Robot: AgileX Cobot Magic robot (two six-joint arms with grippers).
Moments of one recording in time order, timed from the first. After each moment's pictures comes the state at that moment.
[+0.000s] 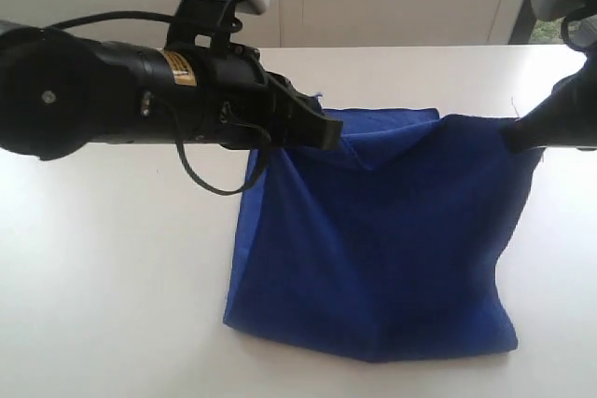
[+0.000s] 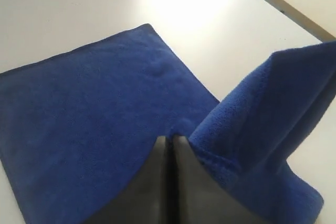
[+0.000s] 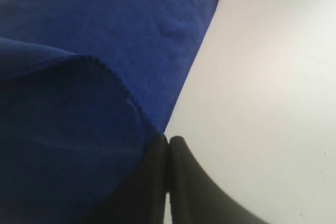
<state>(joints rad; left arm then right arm) -0.84 1.45 -0.97 -0.26 0.08 0.03 0.24 1.13 -0.90 -0.03 0.73 -0.13</state>
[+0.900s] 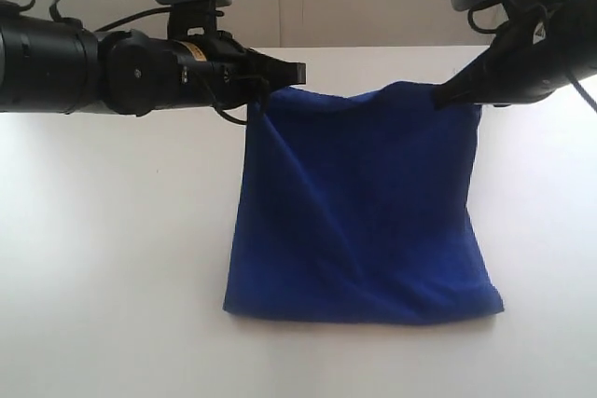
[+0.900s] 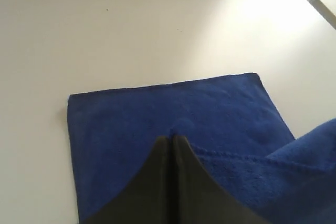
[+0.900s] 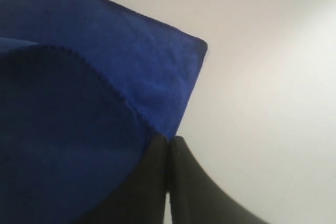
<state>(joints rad) -0.63 1.75 -1.13 -0.31 -0.07 -0.05 0.24 1.52 -1.06 -0.14 0.46 -0.05</state>
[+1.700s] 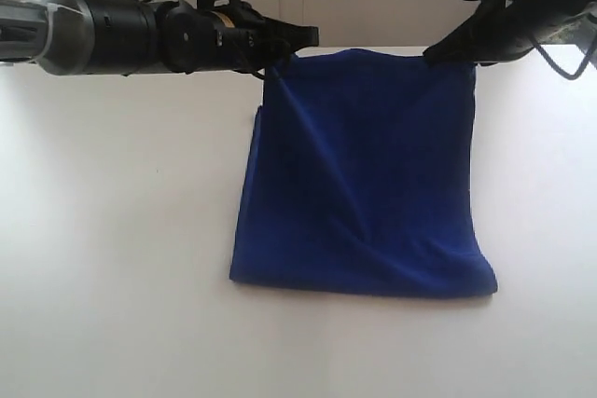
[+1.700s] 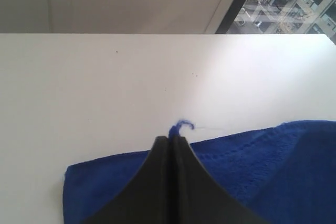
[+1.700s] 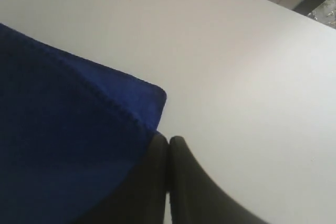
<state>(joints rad) -0.58 1.98 -1.46 -0.31 -0.02 -0.05 0.18 1.78 -1.34 -0.21 0.46 -0.04</state>
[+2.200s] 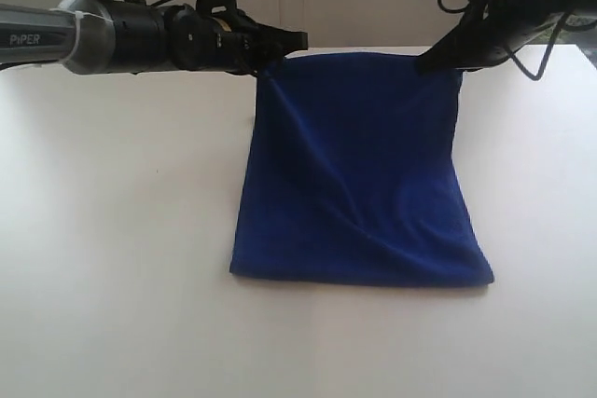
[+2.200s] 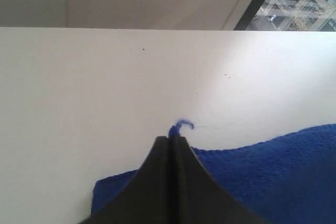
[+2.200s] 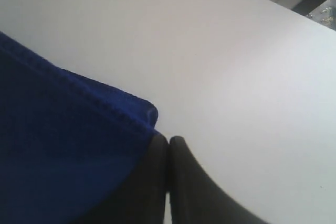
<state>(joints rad) -0.52 2.10 -1.59 -0.31 0.02 -0.04 0.17 1.94 -1.46 -0.24 0.44 -0.04</state>
